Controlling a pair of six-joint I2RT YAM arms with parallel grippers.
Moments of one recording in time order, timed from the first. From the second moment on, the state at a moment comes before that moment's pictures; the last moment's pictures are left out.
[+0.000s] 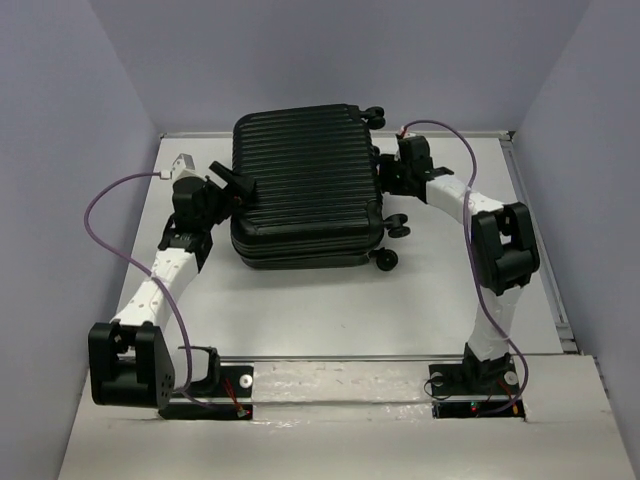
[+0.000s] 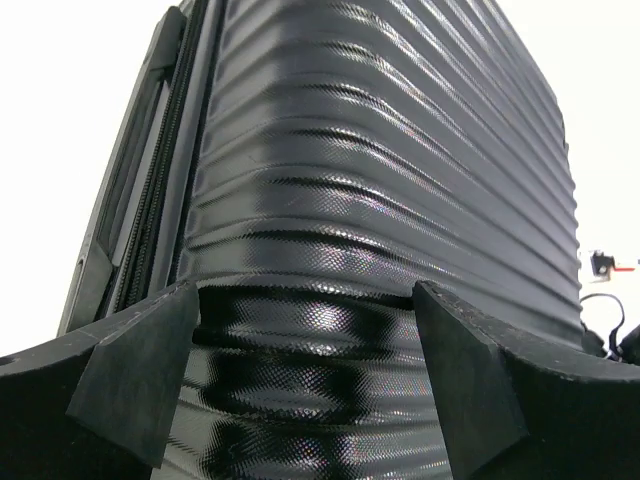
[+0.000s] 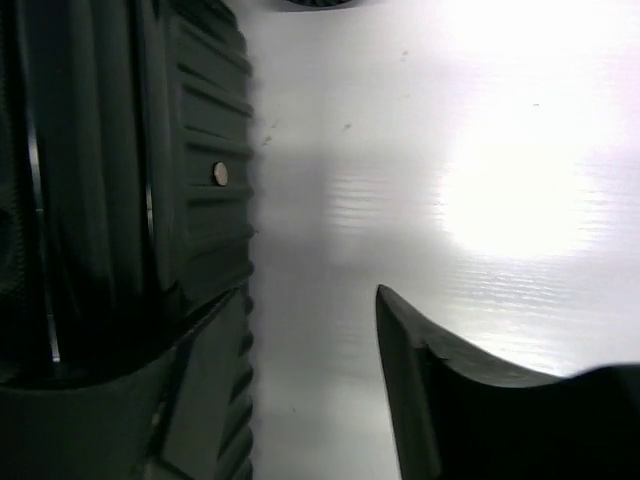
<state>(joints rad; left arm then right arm) -0.09 1.24 0.79 0.13 0.09 -0.86 0.31 1.98 1.48 -0.20 -0.03 0.34</state>
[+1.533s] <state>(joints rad) -0.13 0.51 0.72 -0.47 0.26 -0.47 0.83 0.88 0.35 0.21 0.14 0.47</state>
